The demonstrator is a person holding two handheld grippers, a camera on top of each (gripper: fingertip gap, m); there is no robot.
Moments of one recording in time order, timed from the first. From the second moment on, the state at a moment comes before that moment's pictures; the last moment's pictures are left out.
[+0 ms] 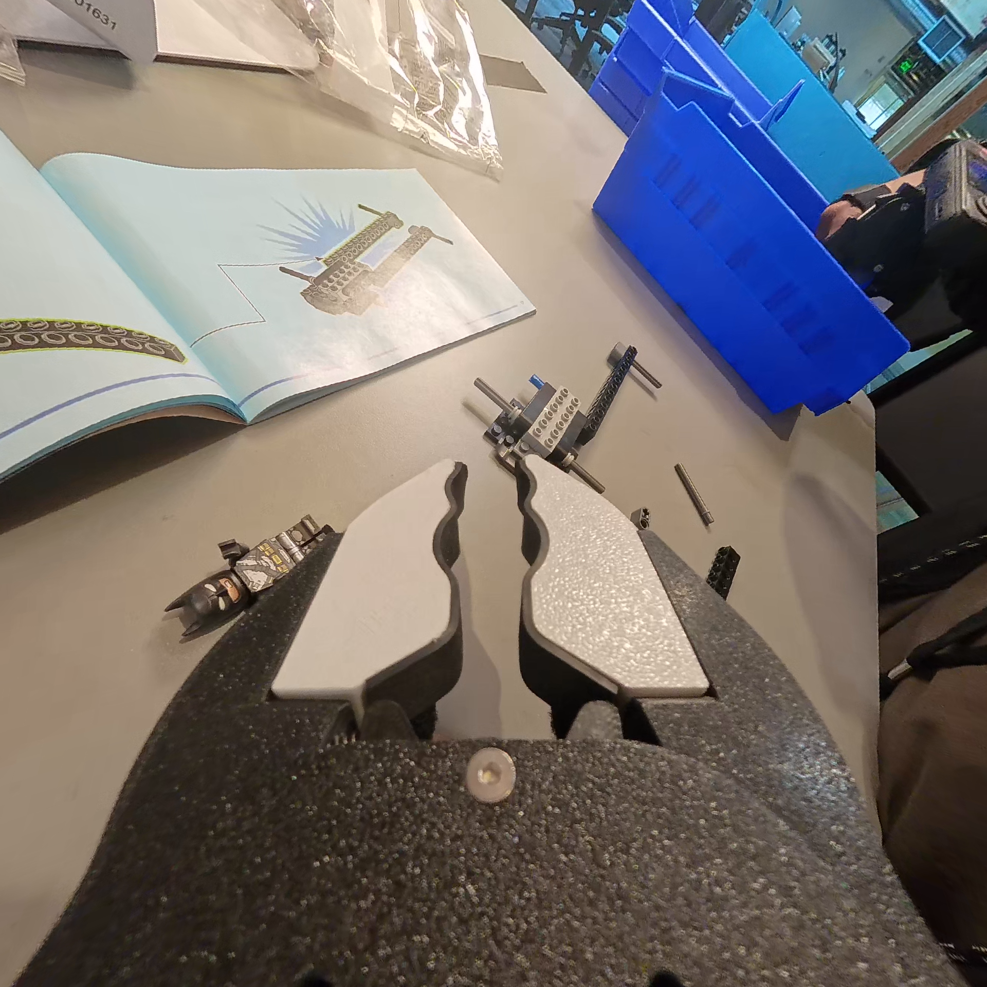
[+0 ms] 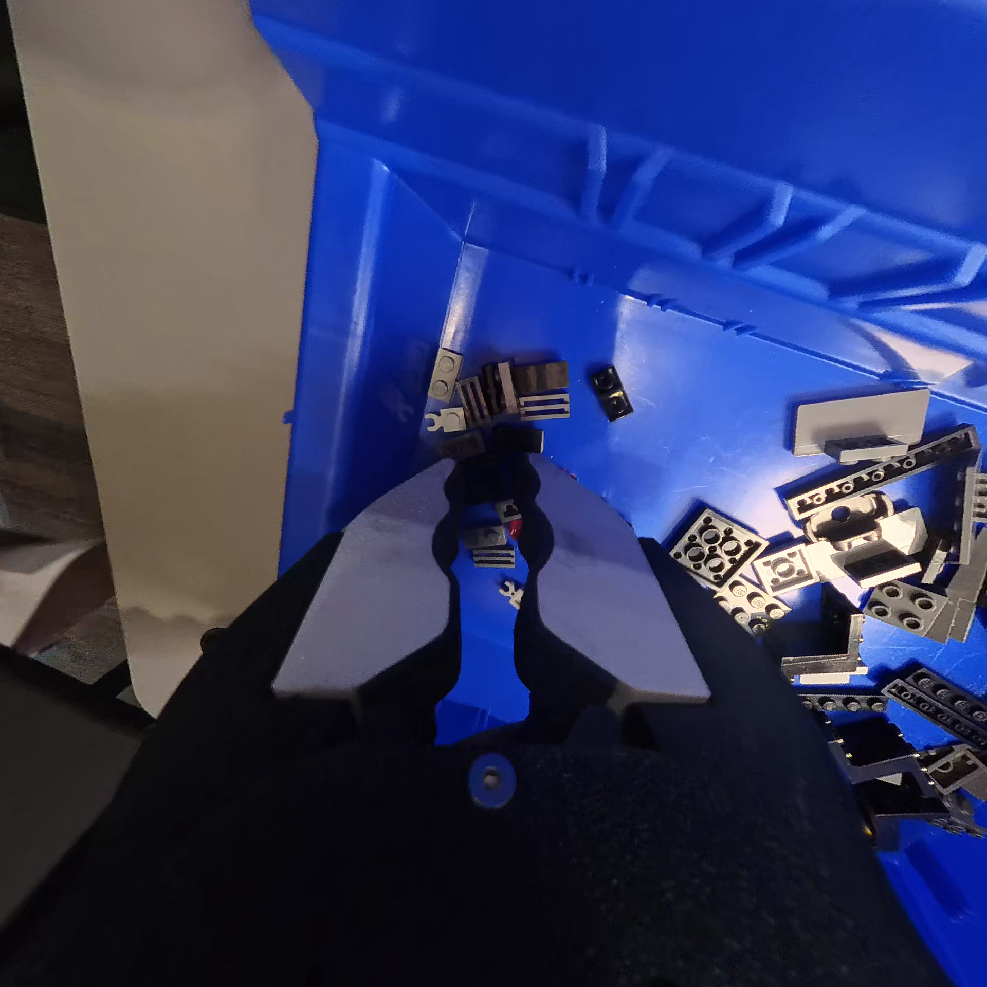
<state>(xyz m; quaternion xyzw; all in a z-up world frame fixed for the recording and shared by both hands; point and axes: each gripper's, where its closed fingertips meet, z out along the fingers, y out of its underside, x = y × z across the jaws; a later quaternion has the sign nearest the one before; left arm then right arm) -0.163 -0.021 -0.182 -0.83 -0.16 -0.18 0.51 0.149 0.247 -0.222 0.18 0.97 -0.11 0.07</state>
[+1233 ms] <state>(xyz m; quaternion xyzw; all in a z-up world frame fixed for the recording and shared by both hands) -0.159 -0.020 -0.182 -0.83 -0.15 -0.18 0.51 0.138 0.255 -0.221 0.21 0.97 -0.10 0.01</state>
